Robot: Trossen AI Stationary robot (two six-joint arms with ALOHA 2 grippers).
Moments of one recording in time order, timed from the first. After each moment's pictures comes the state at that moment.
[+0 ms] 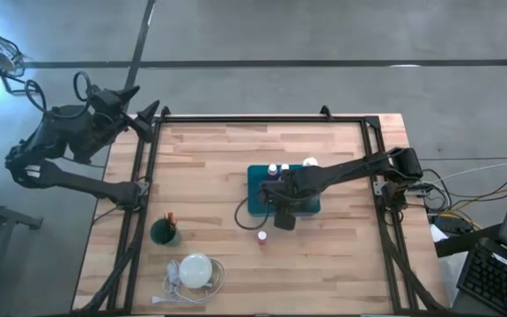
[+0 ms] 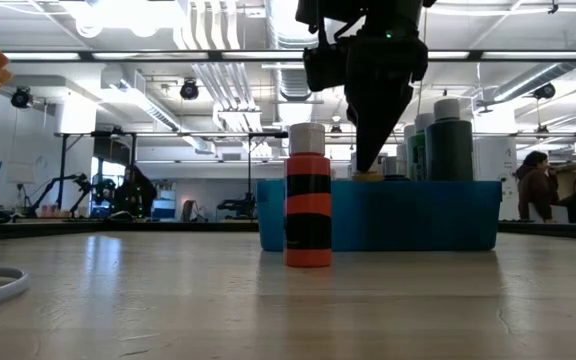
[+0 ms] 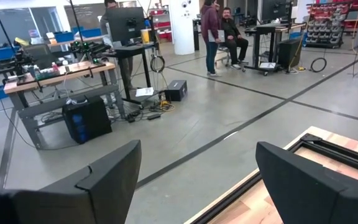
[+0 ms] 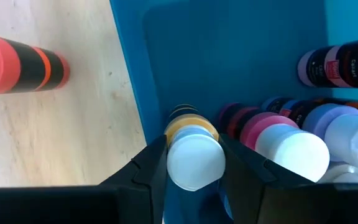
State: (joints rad) left arm -0.01 0.86 1.38 -0.74 -0.96 -0.05; right arm 0.10 1.86 1.44 -0.92 0.08 0.29
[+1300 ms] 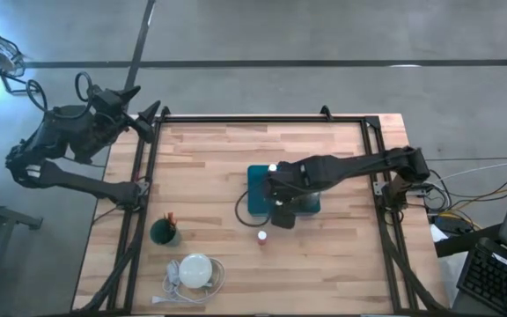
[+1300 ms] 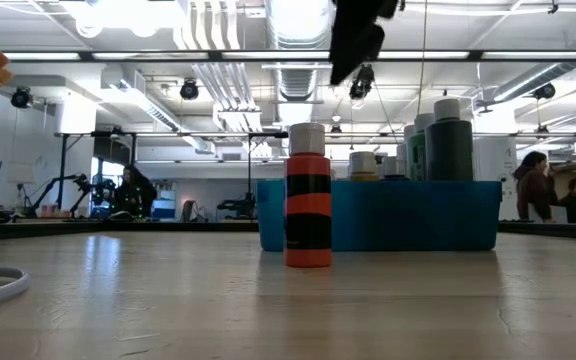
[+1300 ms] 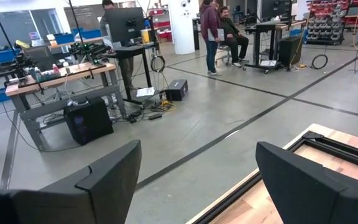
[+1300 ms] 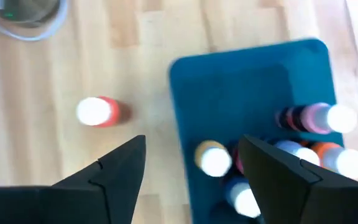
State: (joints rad) left arm -0.01 0.86 1.38 -0.74 -0.96 -0.04; right arm 0.14 1.80 1.71 -1.08 0.07 0.29
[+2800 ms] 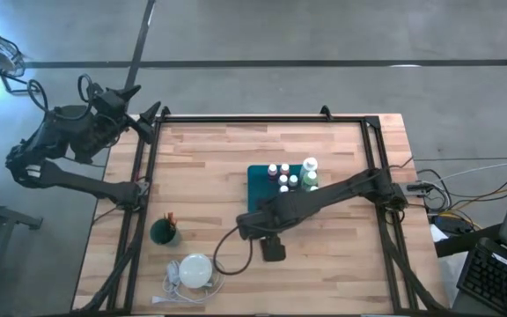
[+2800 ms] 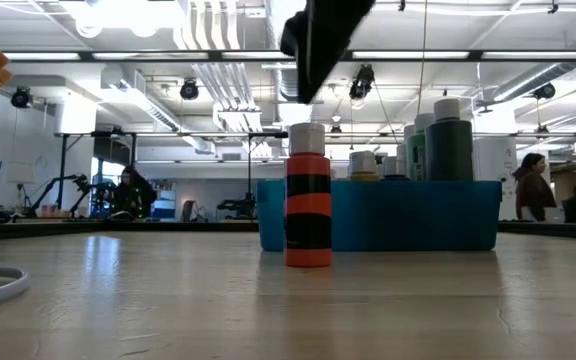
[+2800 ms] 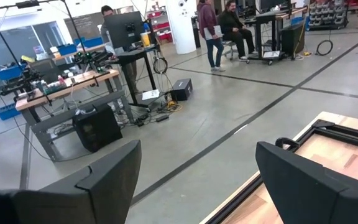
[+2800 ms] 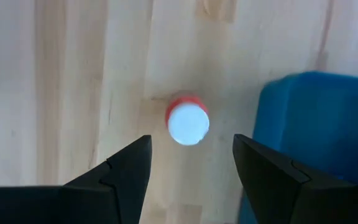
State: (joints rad) left arm -0.01 0.86 1.38 -0.74 -0.96 0.05; right arm 0.29 2.15 2.05 -1.23 0.00 0.19
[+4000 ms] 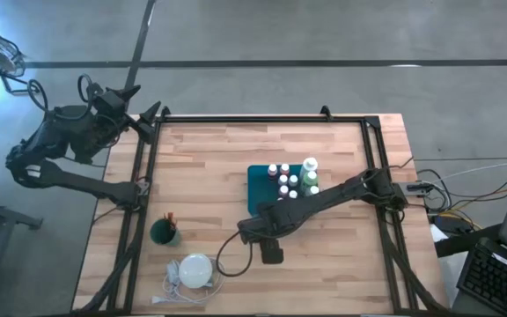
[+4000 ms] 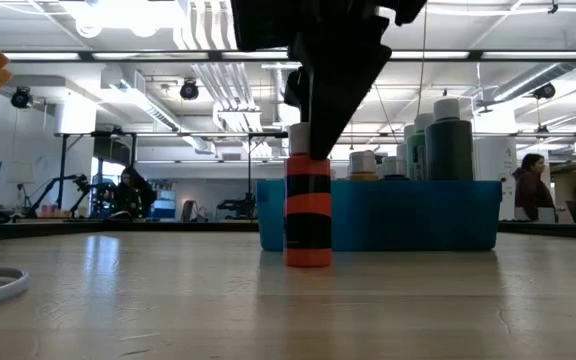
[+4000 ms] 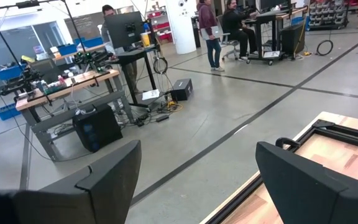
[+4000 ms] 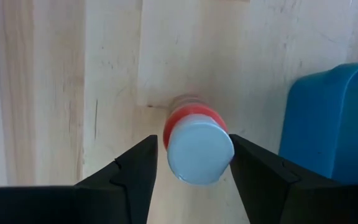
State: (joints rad) left arm -0.01 0.86 1.38 -0.74 -0.96 0.05; right arm 0.29 2.15 1.84 -1.03 0.00 0.23
